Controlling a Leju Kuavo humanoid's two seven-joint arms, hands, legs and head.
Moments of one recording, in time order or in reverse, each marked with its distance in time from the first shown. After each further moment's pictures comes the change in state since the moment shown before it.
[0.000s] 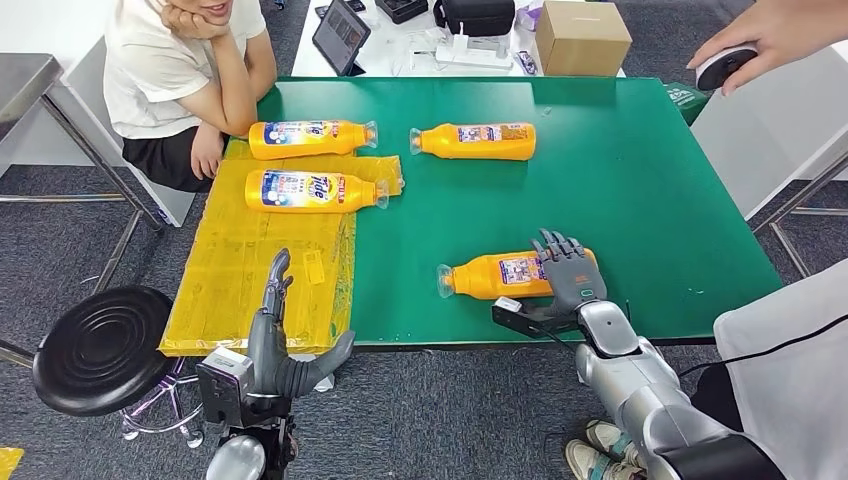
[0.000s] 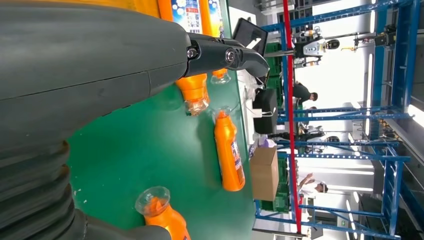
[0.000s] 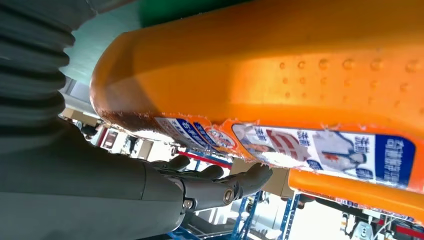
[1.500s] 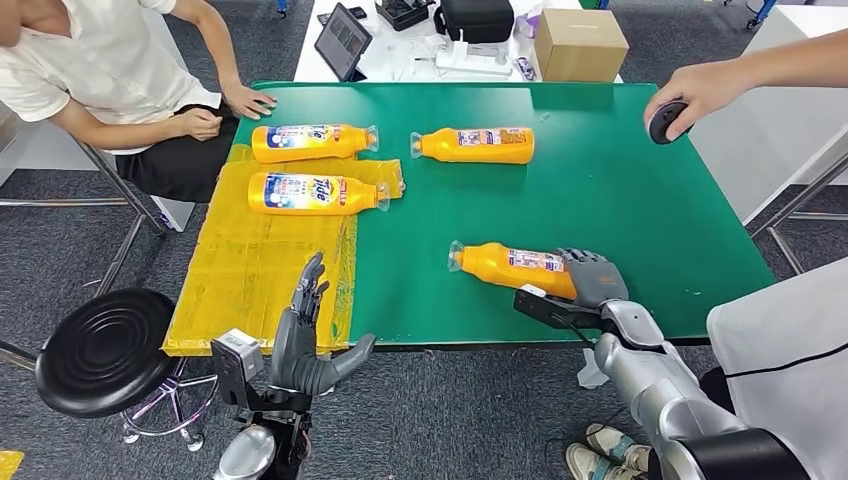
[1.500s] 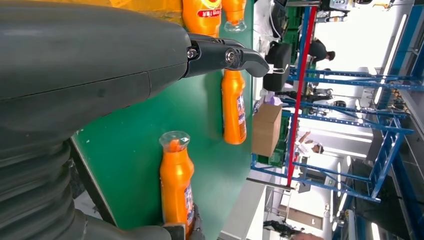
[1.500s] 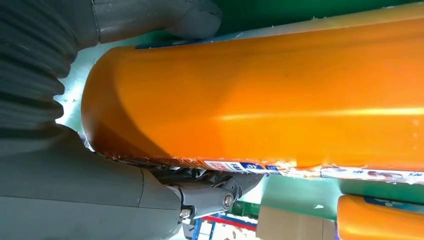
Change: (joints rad) left arm -0.050 -0.019 -0.026 0.096 0.185 -0.150 0.019; right arm -0.020 -0.041 -0.106 0.090 -0.160 0.206 -0.092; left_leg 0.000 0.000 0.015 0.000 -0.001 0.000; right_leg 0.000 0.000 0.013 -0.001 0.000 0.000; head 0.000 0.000
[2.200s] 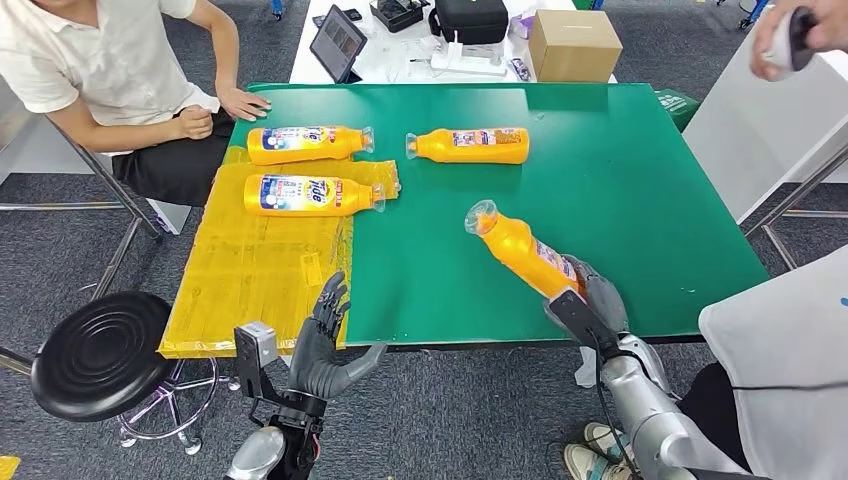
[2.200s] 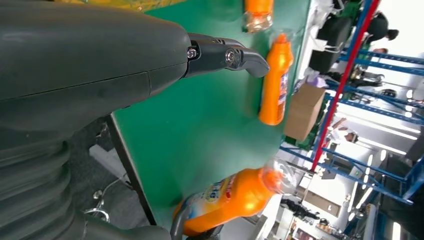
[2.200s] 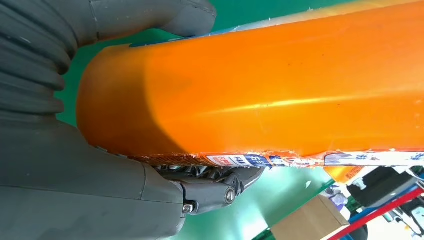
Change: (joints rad) left arm -0.026 -0.033 0.012 0.140 0.149 -0.093 0.068; right arm 0.134 0.066 -0.316 -0.082 -0.494 0.095 -0.480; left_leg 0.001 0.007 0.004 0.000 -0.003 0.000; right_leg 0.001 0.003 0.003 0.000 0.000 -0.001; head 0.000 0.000
